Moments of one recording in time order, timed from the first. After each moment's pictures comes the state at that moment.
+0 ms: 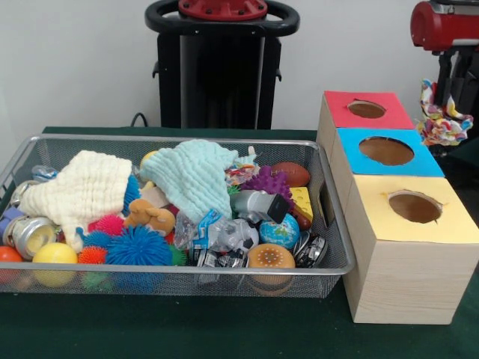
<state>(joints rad) 0.12 -0.82 -0.01 1.61 0.00 0.61 1.74</state>
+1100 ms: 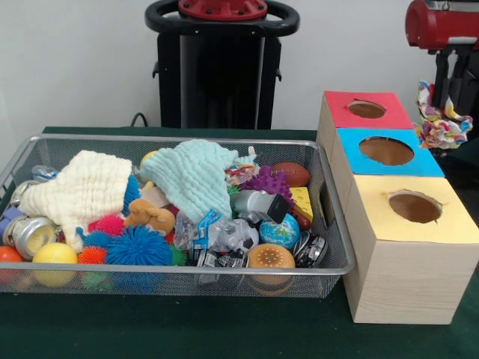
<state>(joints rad) 0.11 -0.83 -0.01 1.62 0.00 0.55 1.74</state>
